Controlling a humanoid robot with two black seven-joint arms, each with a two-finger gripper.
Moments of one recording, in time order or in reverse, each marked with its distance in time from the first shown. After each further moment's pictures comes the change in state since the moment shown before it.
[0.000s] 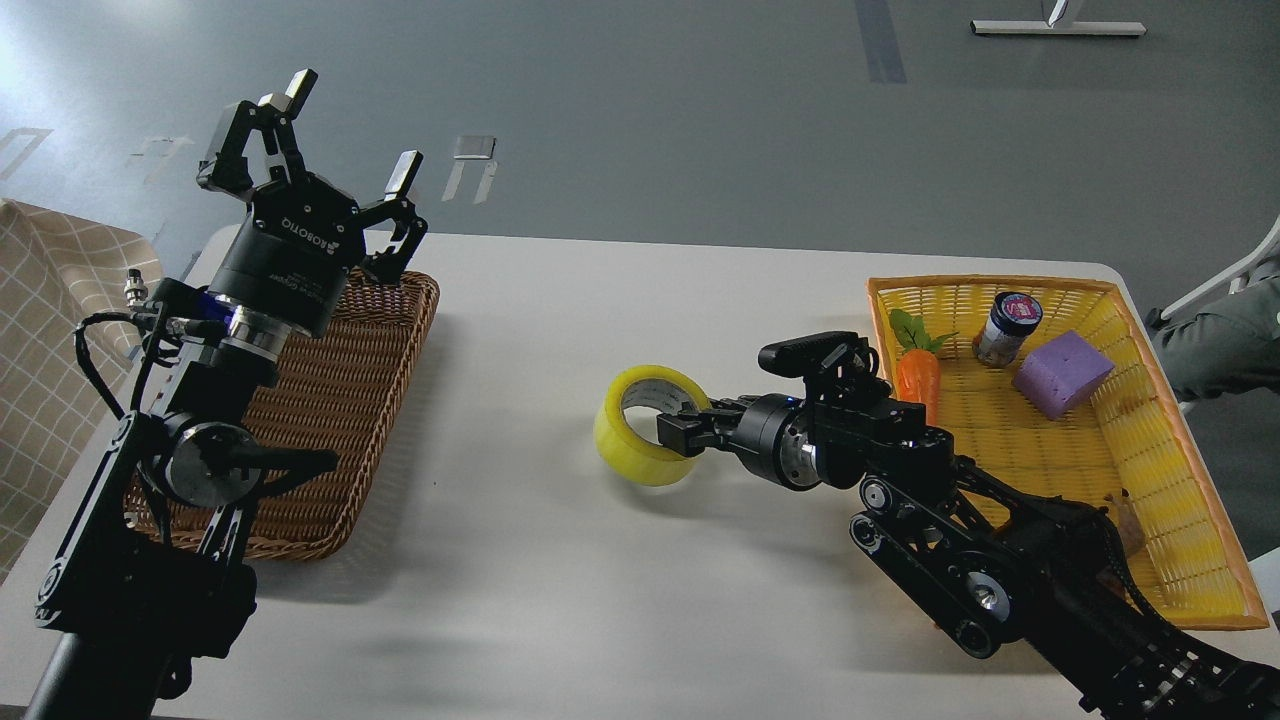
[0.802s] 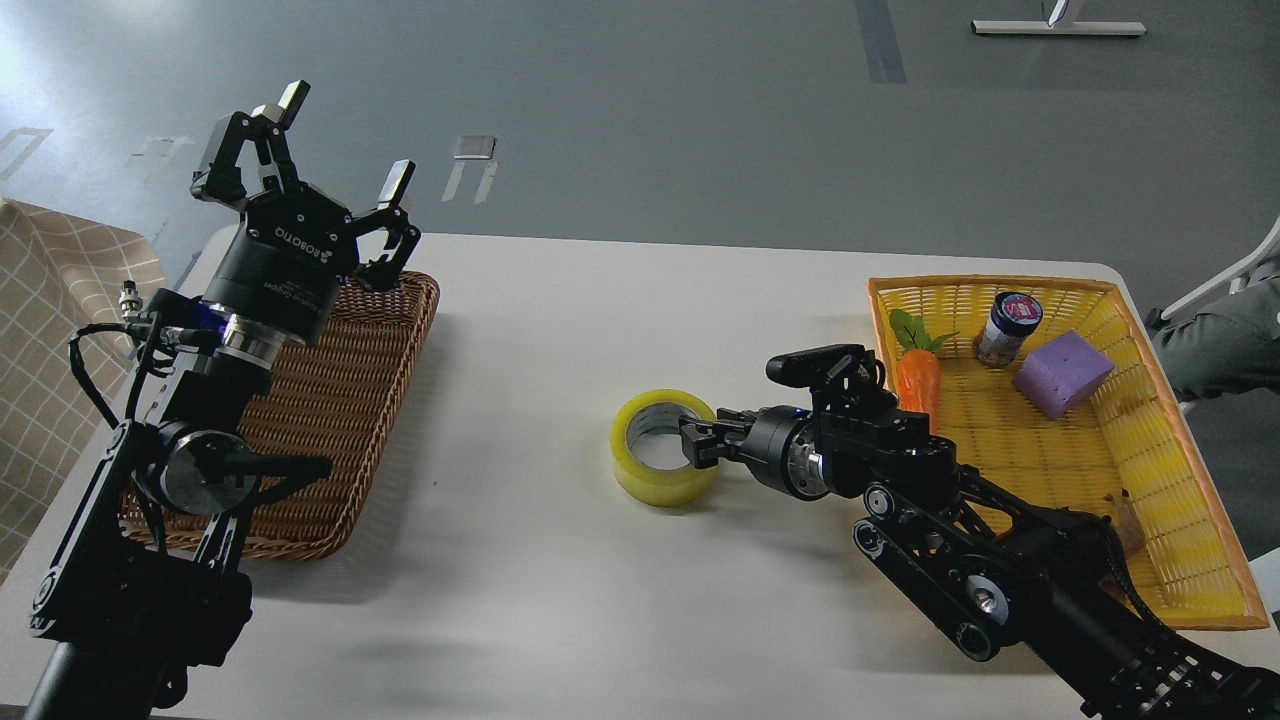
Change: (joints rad) left arm 0.019 -0.001 -0.015 0.002 -0.005 -0.002 0.000; right arm -0.010 0.000 -0.004 -0.050 0.000 0.000 0.000
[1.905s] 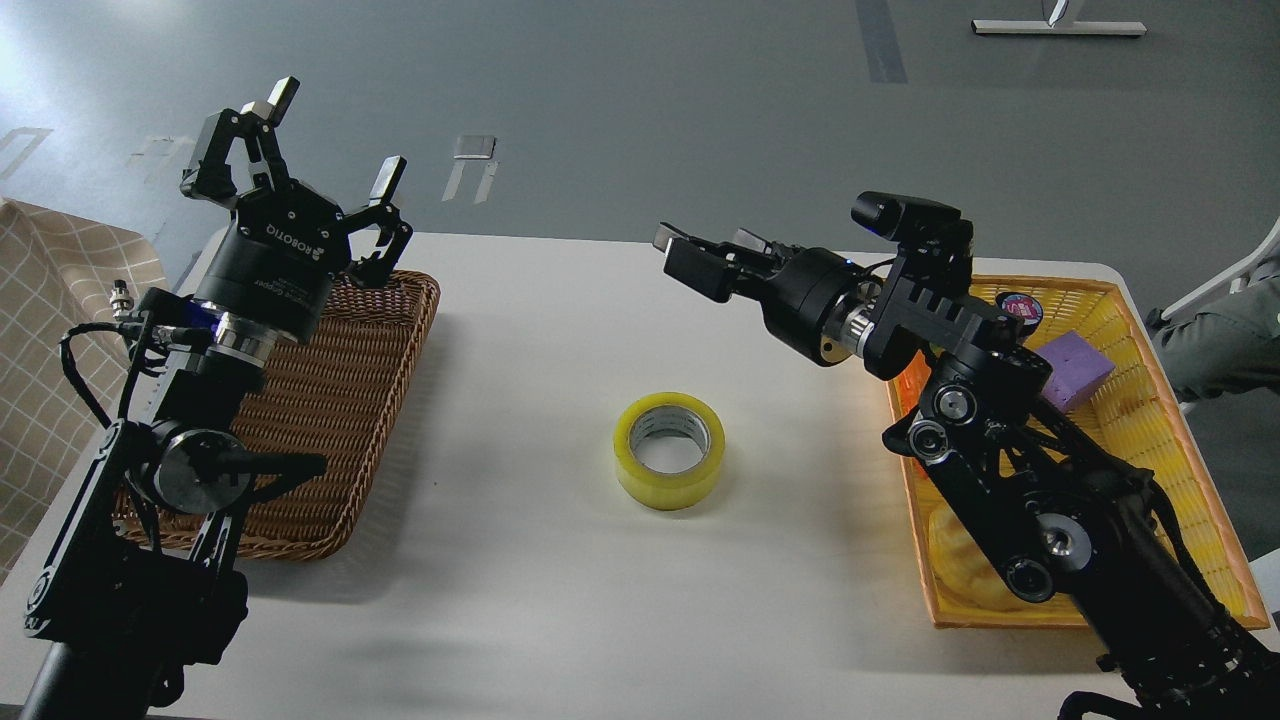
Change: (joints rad) left arm 0.000 0.002 -0.011 0.000 0.000 0.000 0.000; right arm 0.024 0.000 0.333 0.361 0.147 -0.053 0.001
